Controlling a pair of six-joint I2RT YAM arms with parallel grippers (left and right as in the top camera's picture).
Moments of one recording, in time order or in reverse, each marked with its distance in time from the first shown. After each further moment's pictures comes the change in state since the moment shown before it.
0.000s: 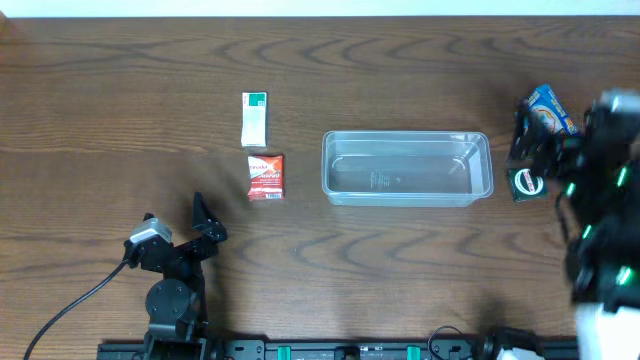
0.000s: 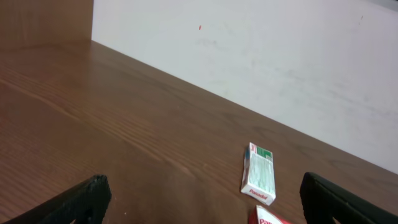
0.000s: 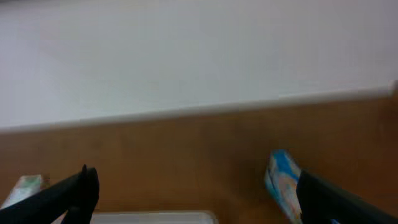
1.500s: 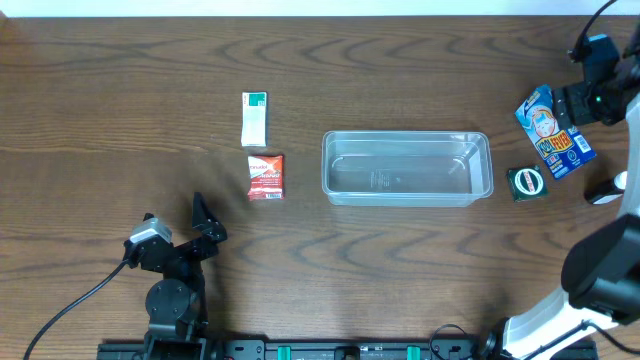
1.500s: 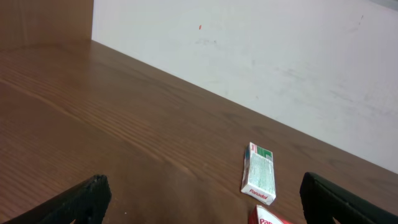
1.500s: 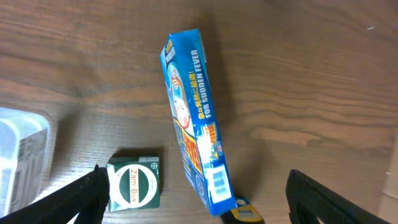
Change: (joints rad) left arm 0.000 0.000 0.001 -0.002 0.000 0.000; right arm -0.154 0.943 0.752 -0.628 0.203 -0.652
